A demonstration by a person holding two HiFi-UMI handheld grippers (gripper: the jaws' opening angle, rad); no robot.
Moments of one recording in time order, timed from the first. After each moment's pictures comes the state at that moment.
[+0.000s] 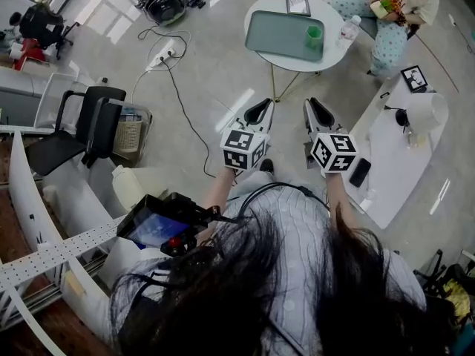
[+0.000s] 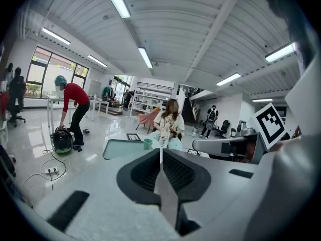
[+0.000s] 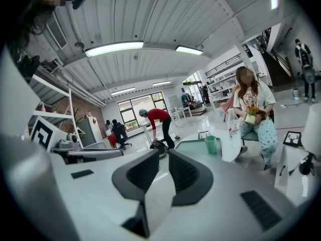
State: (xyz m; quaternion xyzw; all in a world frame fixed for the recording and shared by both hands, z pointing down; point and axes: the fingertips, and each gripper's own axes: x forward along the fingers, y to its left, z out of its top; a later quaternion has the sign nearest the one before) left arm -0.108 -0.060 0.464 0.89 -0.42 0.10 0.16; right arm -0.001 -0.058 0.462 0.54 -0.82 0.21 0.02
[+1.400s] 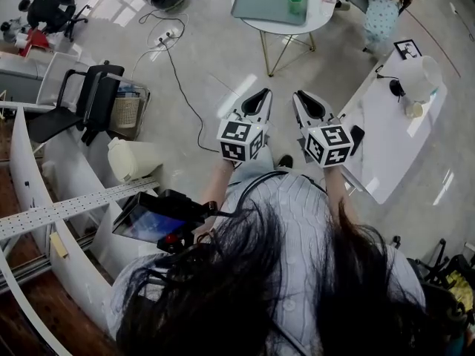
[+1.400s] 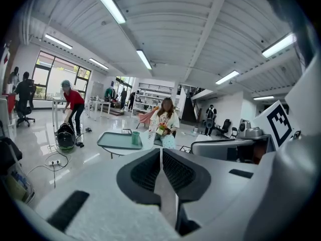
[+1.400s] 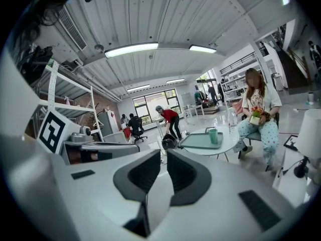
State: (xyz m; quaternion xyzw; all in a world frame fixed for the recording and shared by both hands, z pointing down) left arm -0.046 0.079 0.470 0.88 -0.44 0.10 0.15; right arm 0.028 0.090 0.465 0.47 -0.86 0.19 0.04
